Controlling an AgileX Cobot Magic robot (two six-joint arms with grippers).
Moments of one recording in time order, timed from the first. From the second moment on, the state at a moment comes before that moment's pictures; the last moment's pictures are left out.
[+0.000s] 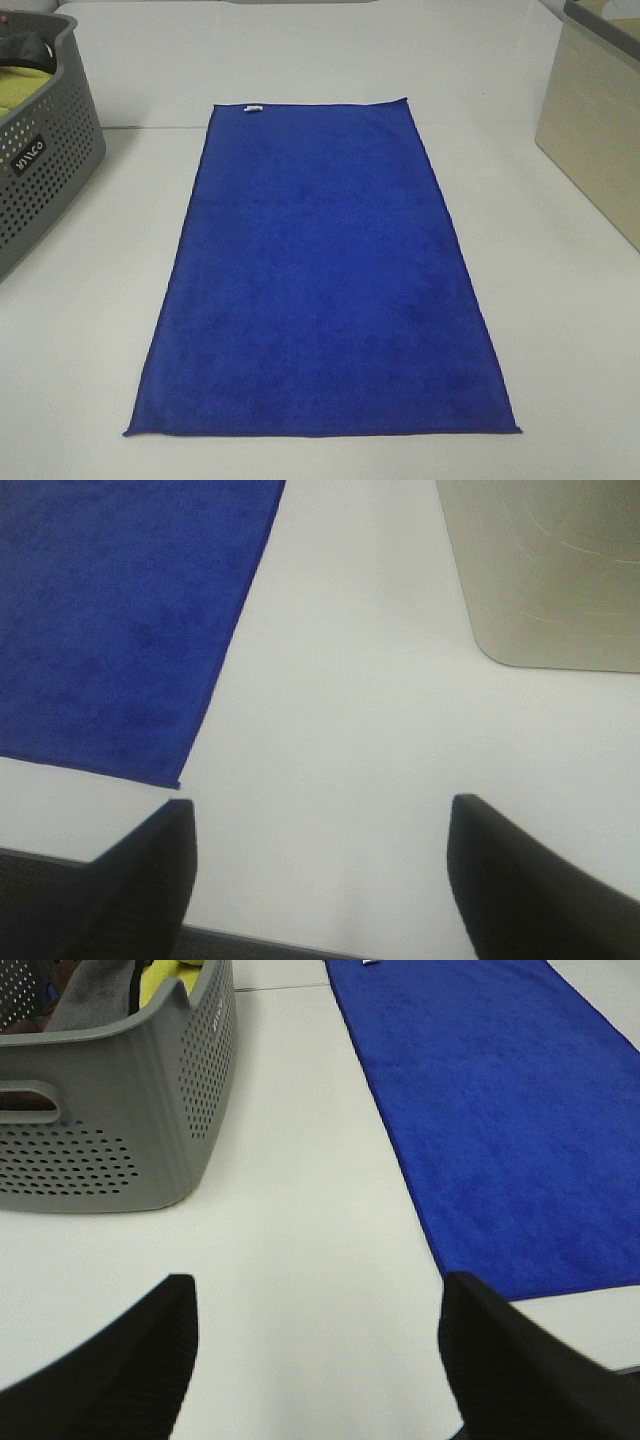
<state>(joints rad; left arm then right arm) 0.01 -0.01 -0.52 -0.16 1.08 0.12 -0.01 0.00 -0.46 0.09 1.11 -0.16</state>
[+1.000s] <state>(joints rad) 0.01 -0.01 -0.52 -0.16 1.08 0.12 -0.01 0.00 -0.46 0.09 1.11 -0.16</state>
